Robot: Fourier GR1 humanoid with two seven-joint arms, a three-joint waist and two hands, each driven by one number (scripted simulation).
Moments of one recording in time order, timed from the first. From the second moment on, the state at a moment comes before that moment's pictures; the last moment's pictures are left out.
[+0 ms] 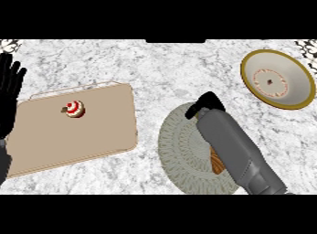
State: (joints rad) left arm -0.23 0.45 0.07 -1.45 0.31 0.15 -0.08; right arm -0.80 -0.02 0.27 -0.63 0.43 -0.24 1.15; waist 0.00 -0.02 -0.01
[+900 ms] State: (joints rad) left arm -0.19 0.44 0.10 -1.48 0.29 0.18 -0.07; right arm -0.65 -0.64 0.36 -0.71 0.54 0.06 0.34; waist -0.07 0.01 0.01
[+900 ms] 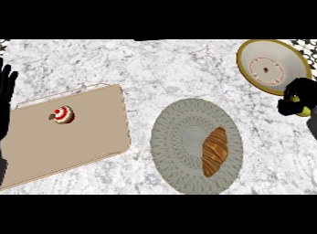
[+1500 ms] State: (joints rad) left arm -0.19 0.45 0.12 -1.49 0.31 0.17 -0.08; right arm -0.63 -1.06 0.18 -0.65 0.41 0.07 -0.40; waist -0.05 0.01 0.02
